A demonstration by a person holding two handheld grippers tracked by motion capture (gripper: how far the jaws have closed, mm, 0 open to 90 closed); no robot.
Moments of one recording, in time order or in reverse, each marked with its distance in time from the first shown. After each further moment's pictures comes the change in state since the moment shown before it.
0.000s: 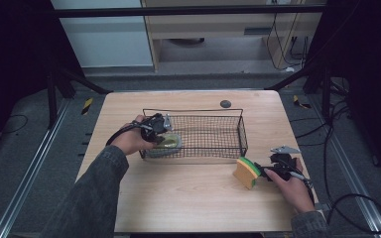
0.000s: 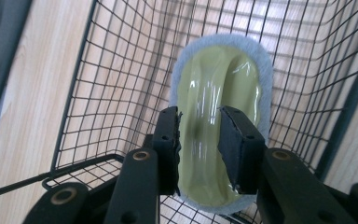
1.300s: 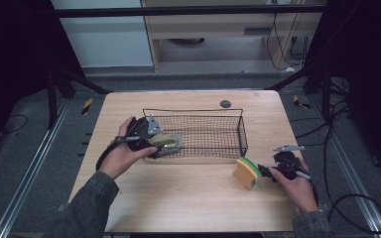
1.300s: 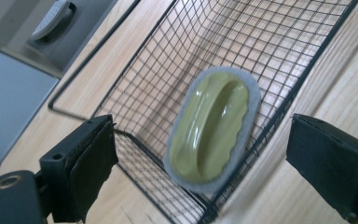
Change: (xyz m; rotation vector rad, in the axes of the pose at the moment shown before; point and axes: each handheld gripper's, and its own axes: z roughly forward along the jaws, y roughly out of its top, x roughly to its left) left arm -0.040 -0.029 -0.052 -0.199 0.179 -0.282; right arm -0.010 0.006 -0.012 0.093 0.047 -0.018
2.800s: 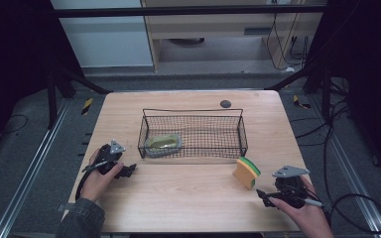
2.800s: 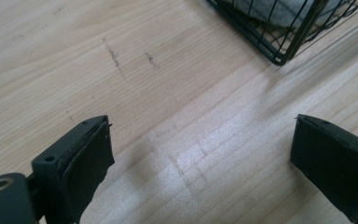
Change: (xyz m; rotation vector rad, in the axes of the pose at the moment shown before) left arm 0.009 -0.152 0.042 0.056 -0.014 -0.381; right arm 0.058 -0.032 -0.082 -0.003 0.100 -0.194
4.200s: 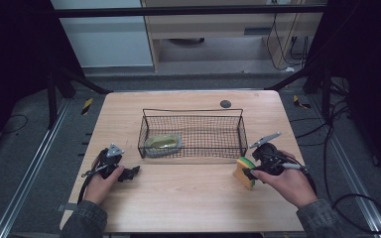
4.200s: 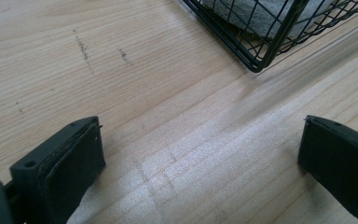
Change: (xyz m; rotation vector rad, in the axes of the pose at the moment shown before) left arm -0.003 -0.015 0.009 -0.105 -0.095 -0.105; right arm 0.017 0.103 0.004 0.187 0.022 -0.054
